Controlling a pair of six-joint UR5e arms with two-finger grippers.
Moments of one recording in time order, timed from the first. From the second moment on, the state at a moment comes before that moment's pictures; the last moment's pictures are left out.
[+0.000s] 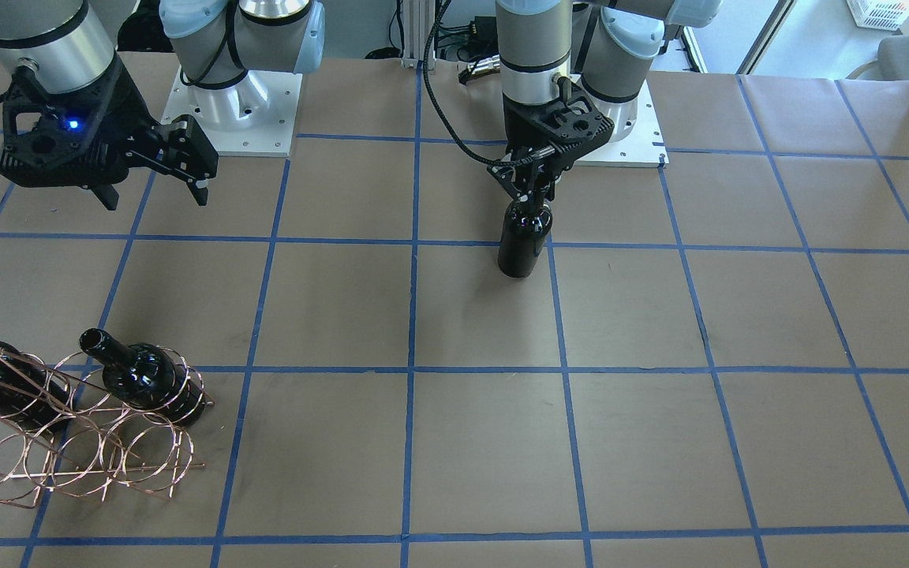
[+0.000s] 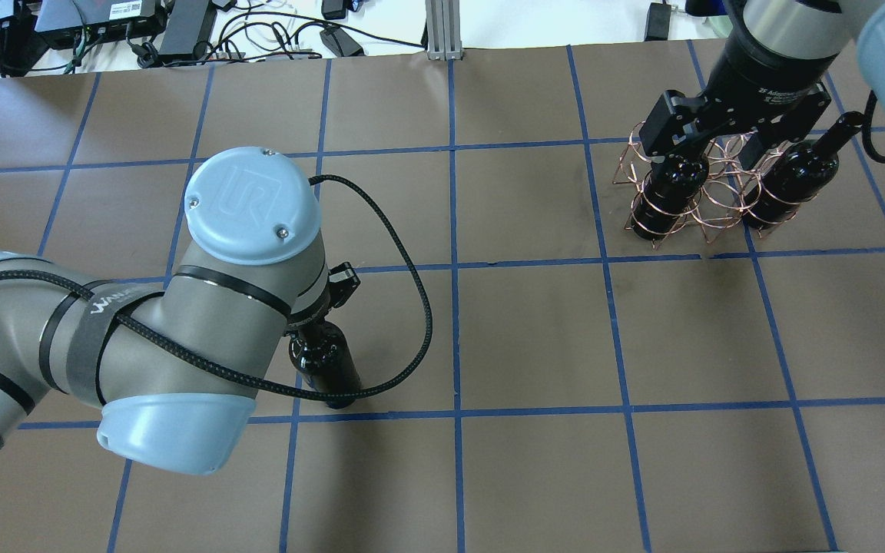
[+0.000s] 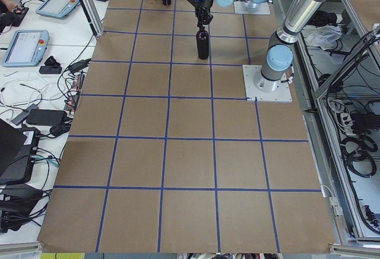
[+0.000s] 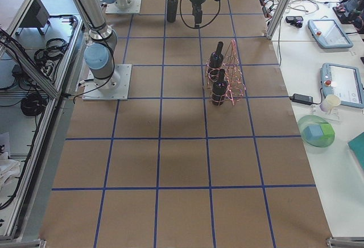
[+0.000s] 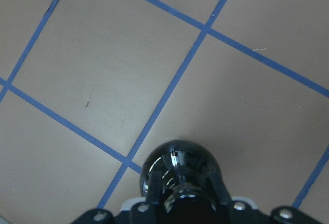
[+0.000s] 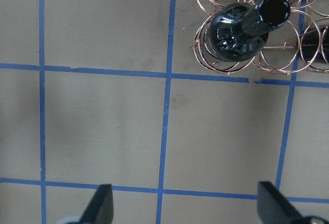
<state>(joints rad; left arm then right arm) -1.89 -1.44 -2.02 -1.21 1.79 -0.85 1.51 -1.58 1.57 -1.56 -1.55 -0.13</state>
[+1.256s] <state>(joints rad) -1.89 -1.44 -2.01 -1.23 1.79 -0.86 1.52 -1.58 1.57 -1.54 -1.55 -0.13</state>
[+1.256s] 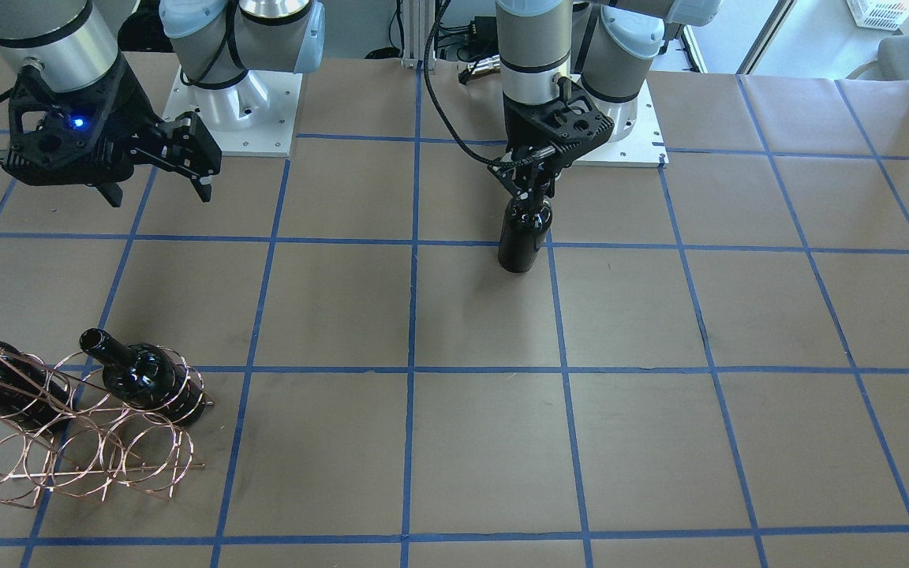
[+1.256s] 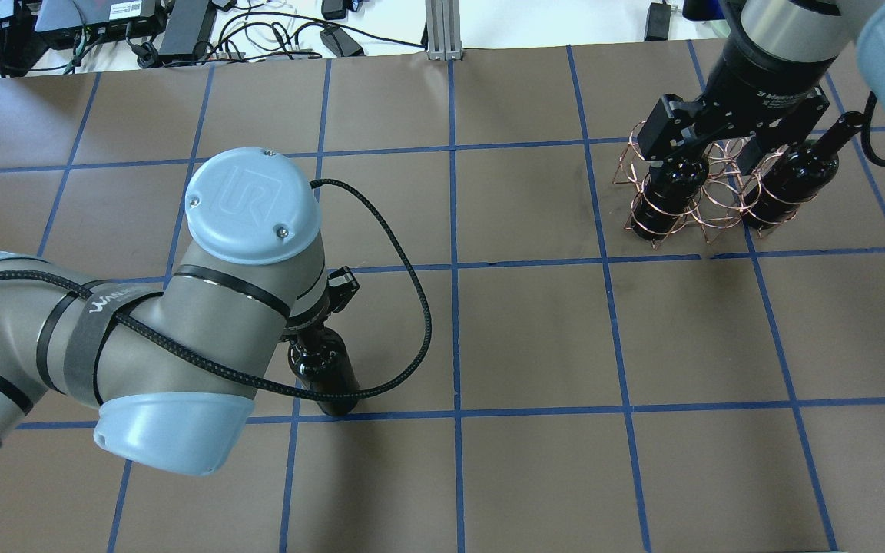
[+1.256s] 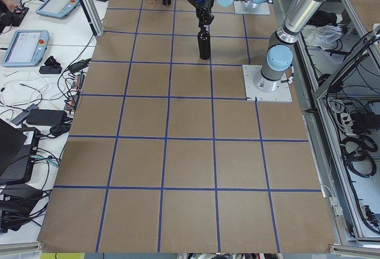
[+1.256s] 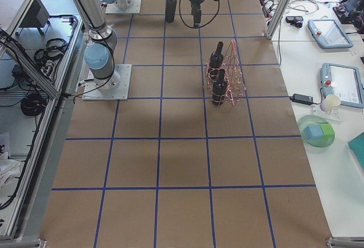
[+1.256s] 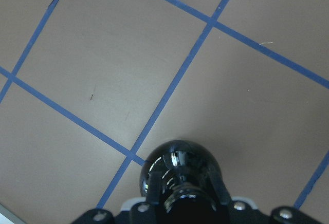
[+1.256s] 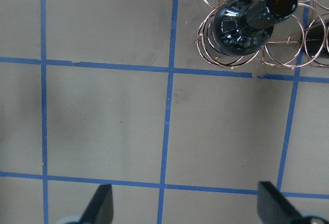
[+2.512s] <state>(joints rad) -1.90 -1.44 -2.01 -1.26 1.77 -0.89 1.52 -1.57 1.57 -1.51 -1.59 -0.12</state>
